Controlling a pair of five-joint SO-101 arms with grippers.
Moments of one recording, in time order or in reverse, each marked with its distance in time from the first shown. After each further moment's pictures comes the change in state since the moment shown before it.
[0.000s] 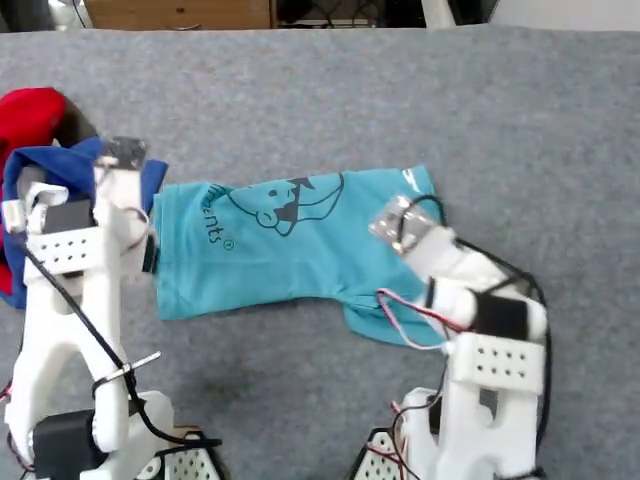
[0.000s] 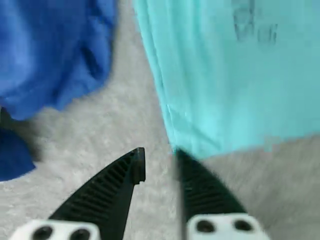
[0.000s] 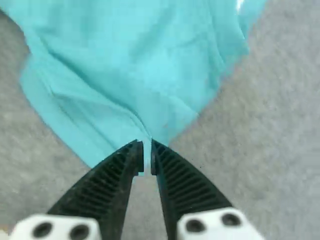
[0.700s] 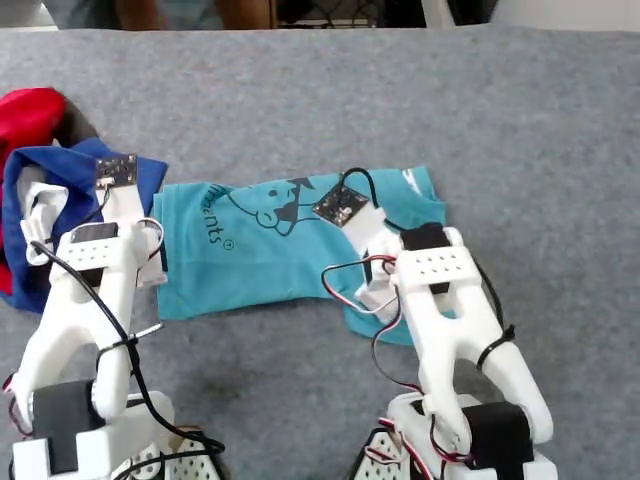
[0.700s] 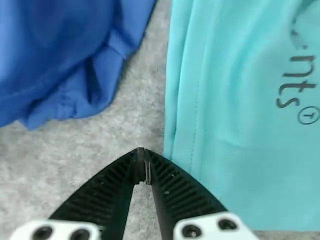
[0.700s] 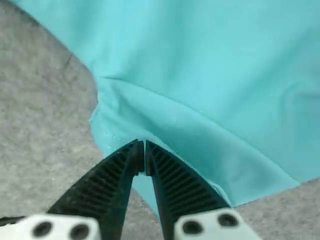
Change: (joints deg) left arm 1.0 9.0 14.3 -24.6 13.2; right arm -14.9 35.0 -7.7 -5.5 -13.5
